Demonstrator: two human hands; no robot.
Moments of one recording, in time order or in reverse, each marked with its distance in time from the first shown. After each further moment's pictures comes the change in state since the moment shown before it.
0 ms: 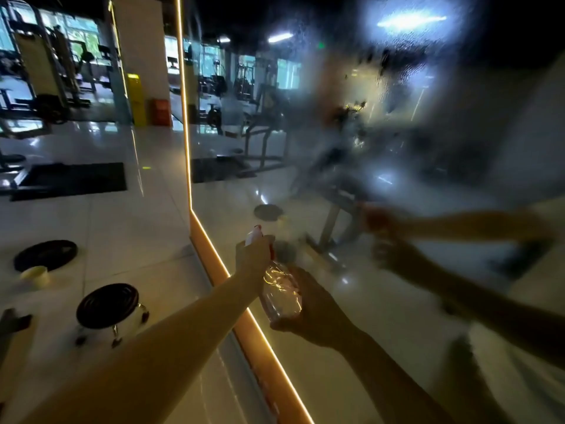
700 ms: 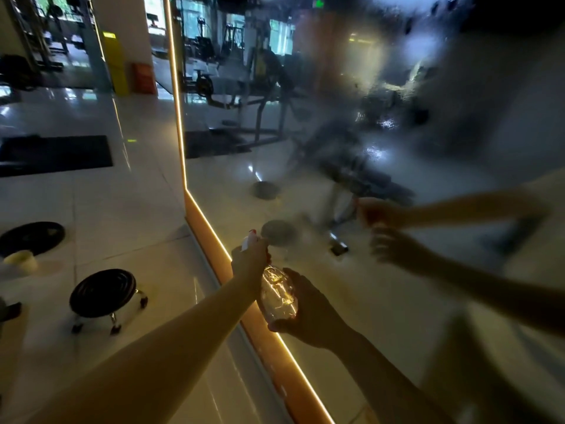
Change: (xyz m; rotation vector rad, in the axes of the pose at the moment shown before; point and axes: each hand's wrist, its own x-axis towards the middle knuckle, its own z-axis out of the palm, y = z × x) left_hand 0.088 -0.041 -0.049 -0.035 0.023 -0.181; right_hand 0.068 0.012 0.069 -0.014 -0.082 0.113
